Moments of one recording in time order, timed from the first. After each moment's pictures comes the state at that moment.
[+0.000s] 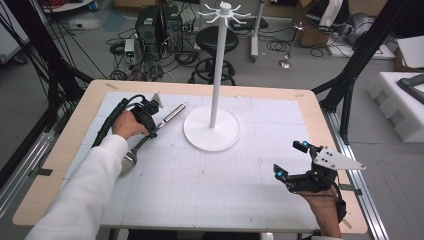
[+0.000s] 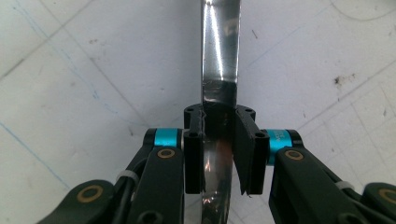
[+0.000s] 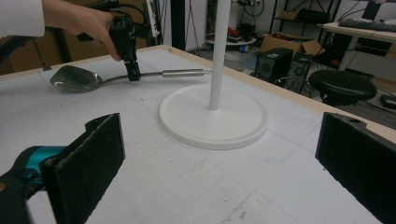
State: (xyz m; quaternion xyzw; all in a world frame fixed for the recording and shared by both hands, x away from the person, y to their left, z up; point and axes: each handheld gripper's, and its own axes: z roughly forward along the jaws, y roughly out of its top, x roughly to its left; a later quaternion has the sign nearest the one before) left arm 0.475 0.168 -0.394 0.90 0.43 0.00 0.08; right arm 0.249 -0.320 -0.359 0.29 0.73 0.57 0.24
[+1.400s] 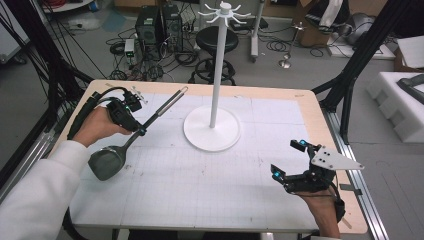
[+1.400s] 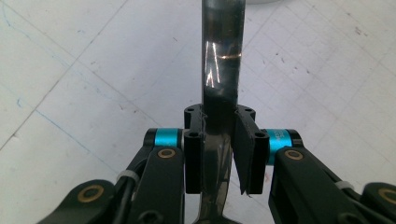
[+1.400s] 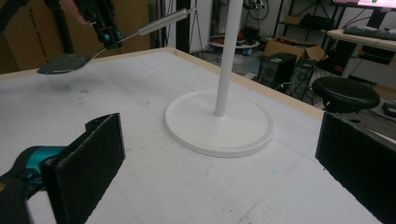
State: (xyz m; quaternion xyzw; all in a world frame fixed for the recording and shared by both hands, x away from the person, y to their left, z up) left arm 0.407 0.198 -0.310 0.93 0.32 0.03 0.20; right arm 0.246 -0.311 -0.351 0.28 0.74 0.57 0.25
